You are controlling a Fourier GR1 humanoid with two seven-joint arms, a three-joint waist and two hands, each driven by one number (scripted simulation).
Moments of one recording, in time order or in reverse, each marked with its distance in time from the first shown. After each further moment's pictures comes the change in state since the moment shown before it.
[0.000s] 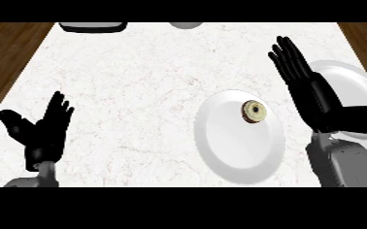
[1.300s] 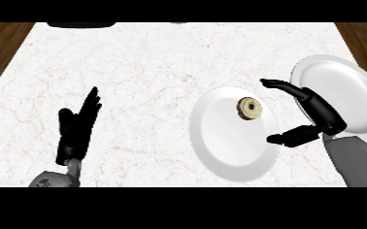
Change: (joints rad) left arm -0.047 -0.006 -0.191 0.018 -0.190 -0.051 -0.013; right arm -0.017 -0.193 0.069 0.426 0.351 0.165 -0.582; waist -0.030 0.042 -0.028
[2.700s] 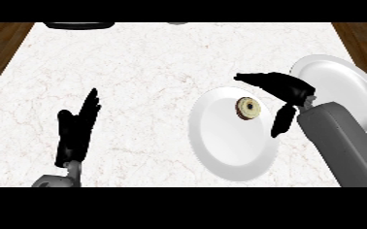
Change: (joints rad) left arm 0.026 -0.054 0.052 -0.035 -0.072 -0.039 0.029; right arm -0.267 -0.002 0.173 0.090 0.497 0.264 0.357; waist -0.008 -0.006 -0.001
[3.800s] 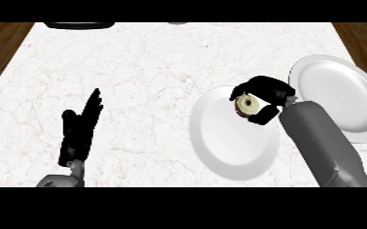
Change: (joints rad) left arm 0.000 -0.068 0.061 0.013 -0.080 -0.064 -0.002; right arm -0.049 0.134 -0.068 0.205 0.242 -0.058 -0.143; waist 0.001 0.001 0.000
